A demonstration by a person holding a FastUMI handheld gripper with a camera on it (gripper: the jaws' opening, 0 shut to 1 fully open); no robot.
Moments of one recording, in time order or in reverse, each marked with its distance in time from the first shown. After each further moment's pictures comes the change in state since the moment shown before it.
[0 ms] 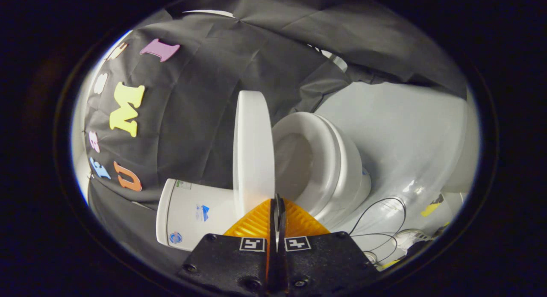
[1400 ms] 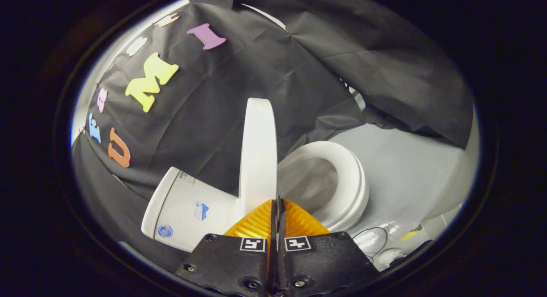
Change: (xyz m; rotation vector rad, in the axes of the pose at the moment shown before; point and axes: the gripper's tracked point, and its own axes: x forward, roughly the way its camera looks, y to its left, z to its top) arm -0.016 0.078 -0.015 -0.296 -0.165 -0.068
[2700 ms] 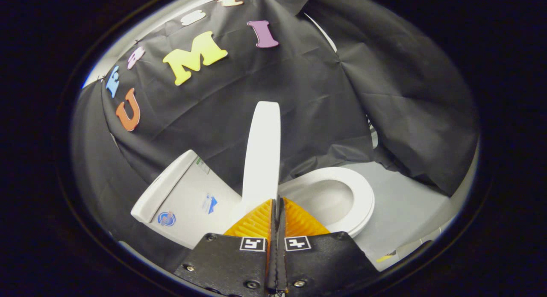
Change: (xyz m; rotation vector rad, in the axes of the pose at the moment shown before) arm -0.020 0.098 -0.008 -0.280 -0.099 -0.022
